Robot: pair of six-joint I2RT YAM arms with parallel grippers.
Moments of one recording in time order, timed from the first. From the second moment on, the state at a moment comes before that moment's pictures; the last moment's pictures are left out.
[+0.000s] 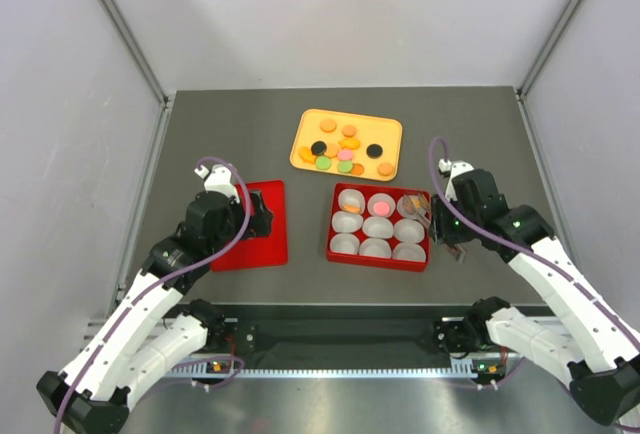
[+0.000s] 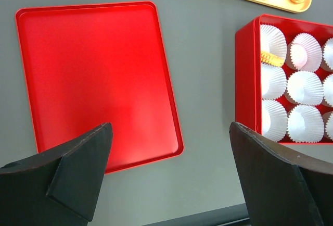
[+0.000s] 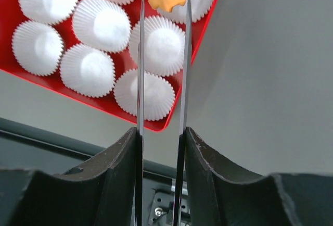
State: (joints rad) left arm -0.51 0.69 0.73 -0.59 -0.19 -0.44; right arm 0.47 0.87 0.92 -0.94 0.06 0.27
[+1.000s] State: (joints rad) left arm -0.52 0.69 0.73 -0.59 -0.19 -0.44; right arm 0.47 0.97 0.91 -0.92 0.11 0.32
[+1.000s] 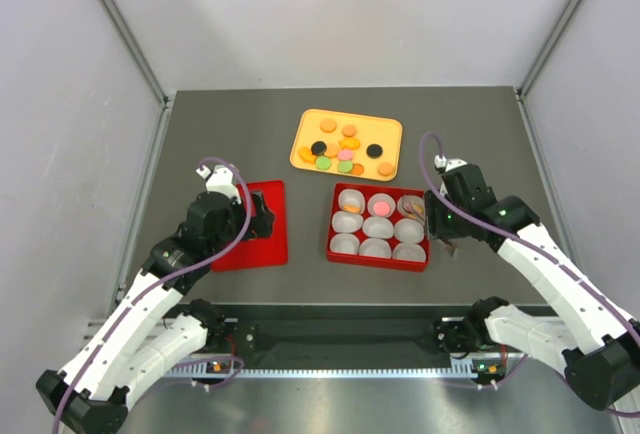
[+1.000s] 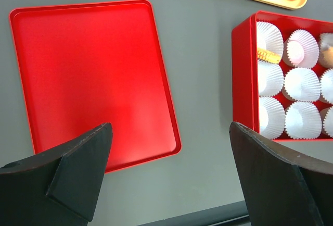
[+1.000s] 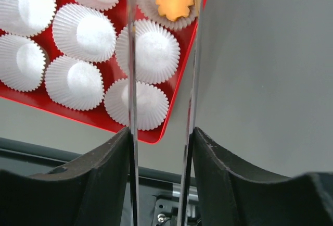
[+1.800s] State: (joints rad) left arm -0.52 0.70 0.73 -0.59 -0.19 -0.44; right arm 0.47 1.26 1.21 -0.77 0.05 0.31
